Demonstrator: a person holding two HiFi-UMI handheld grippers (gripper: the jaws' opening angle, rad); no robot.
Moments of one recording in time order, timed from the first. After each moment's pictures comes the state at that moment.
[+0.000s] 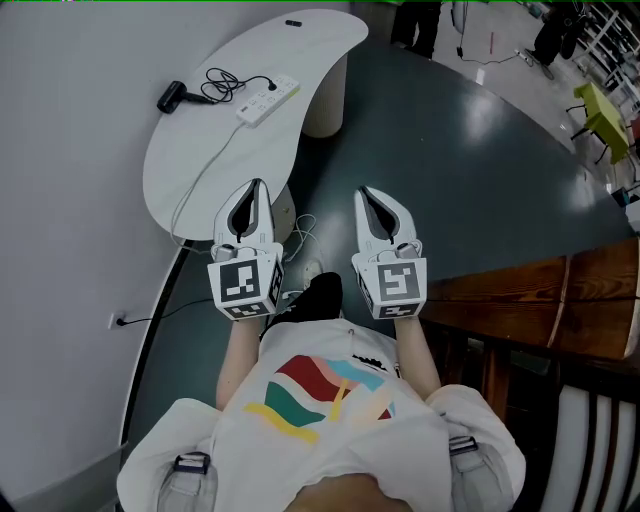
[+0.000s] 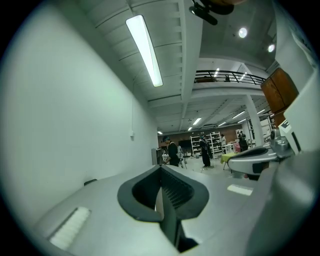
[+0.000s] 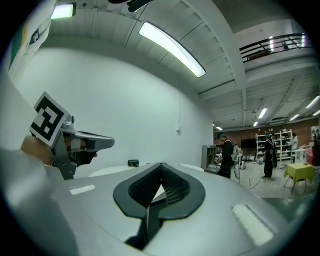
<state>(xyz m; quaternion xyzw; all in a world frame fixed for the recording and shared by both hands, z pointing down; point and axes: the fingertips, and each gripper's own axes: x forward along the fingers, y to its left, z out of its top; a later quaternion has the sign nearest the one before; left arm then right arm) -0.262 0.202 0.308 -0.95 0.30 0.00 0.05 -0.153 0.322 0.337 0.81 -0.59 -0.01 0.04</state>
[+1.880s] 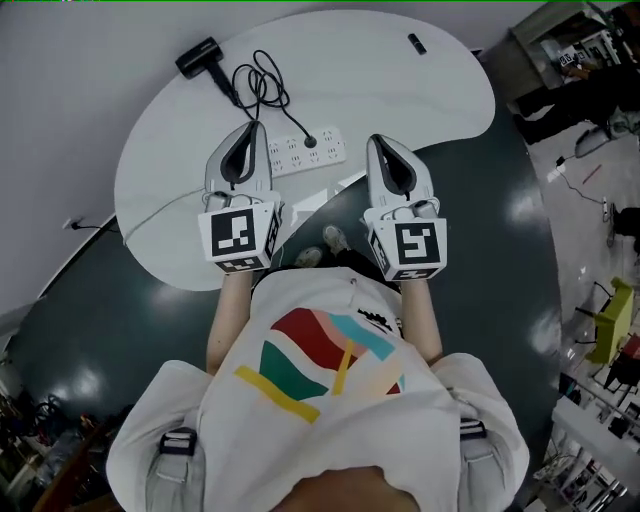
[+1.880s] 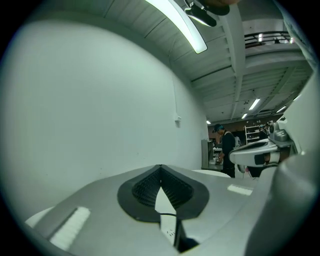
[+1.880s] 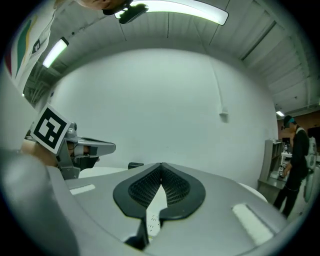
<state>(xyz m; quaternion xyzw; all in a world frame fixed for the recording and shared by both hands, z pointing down) -0.072 -0.155 0.333 -0.83 0.56 -0.04 -0.02 0.093 -0.110 0.335 0.59 -0.80 0.02 0.08</state>
